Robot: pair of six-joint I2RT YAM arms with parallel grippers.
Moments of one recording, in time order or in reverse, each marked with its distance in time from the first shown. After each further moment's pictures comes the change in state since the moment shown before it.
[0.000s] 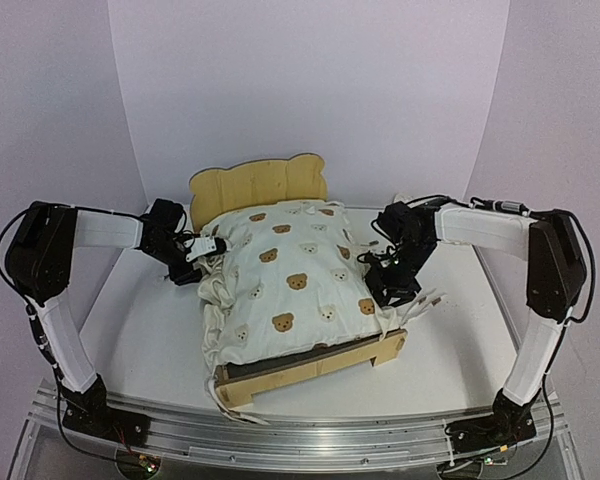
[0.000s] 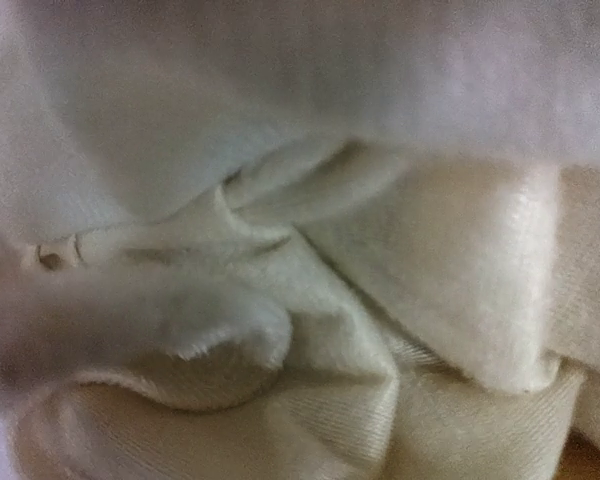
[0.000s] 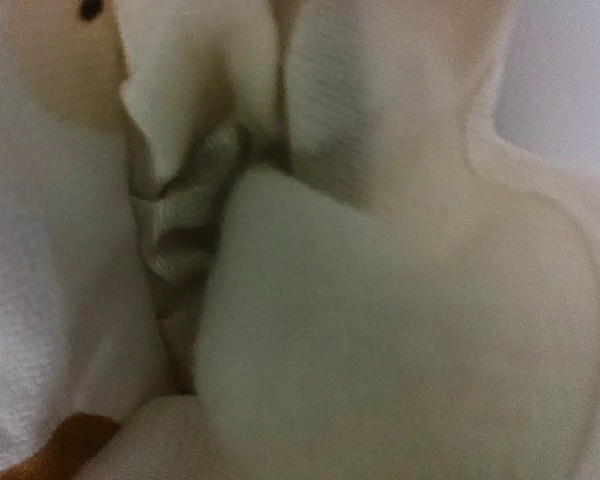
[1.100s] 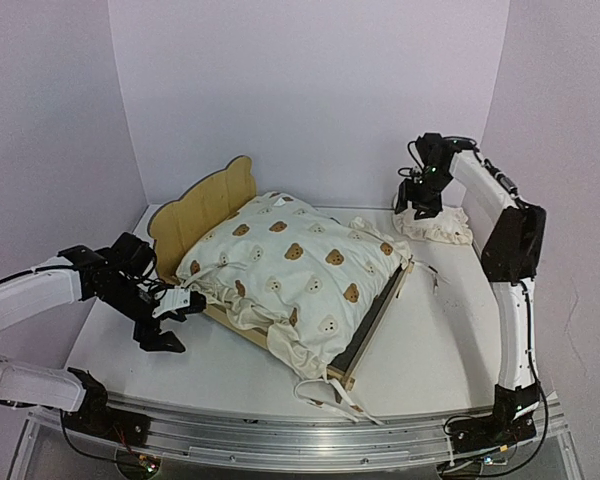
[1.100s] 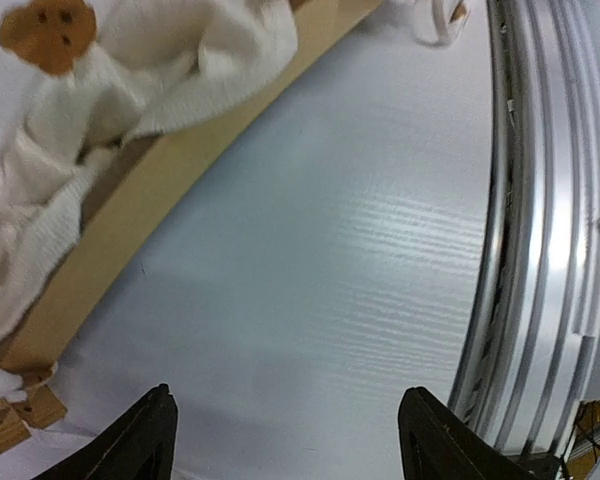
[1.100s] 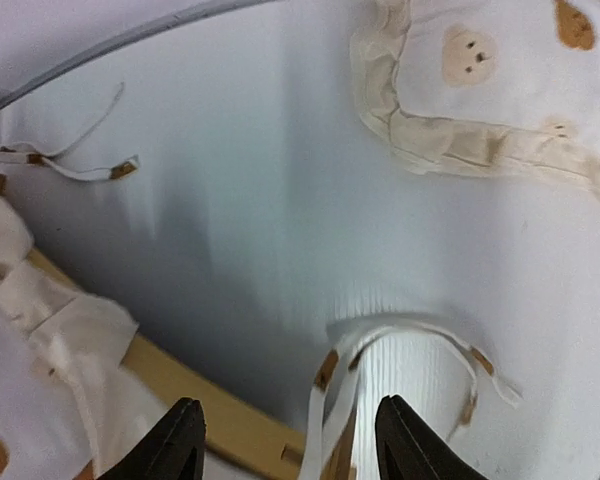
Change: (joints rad) left arm -0.194 -0.724 -0.404 -0.514 0.187 -0.128; right arm -0.356 0.489 1.038 -0.242 0.234 0.015
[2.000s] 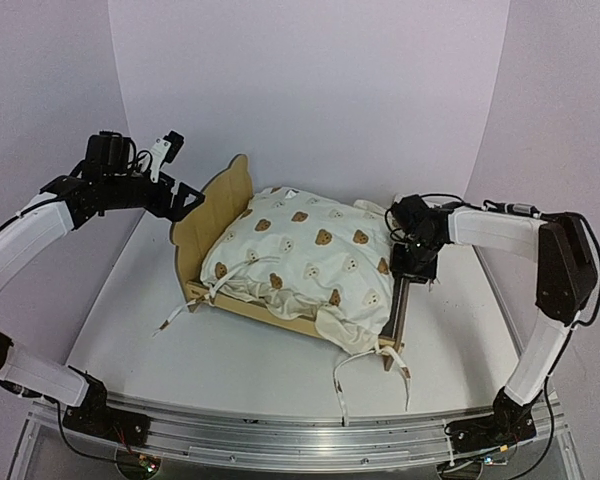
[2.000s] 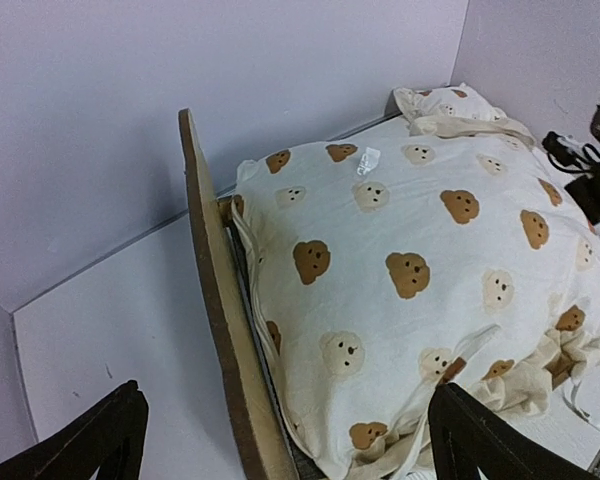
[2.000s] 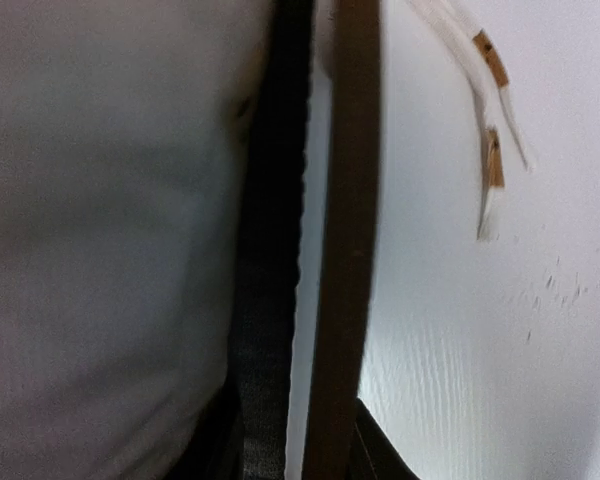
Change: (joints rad) left arm 0.138 0.167 0.508 0.385 -0.132 -0.704; right arm 0.259 -0.539 -1.115 0.486 0.262 0.339
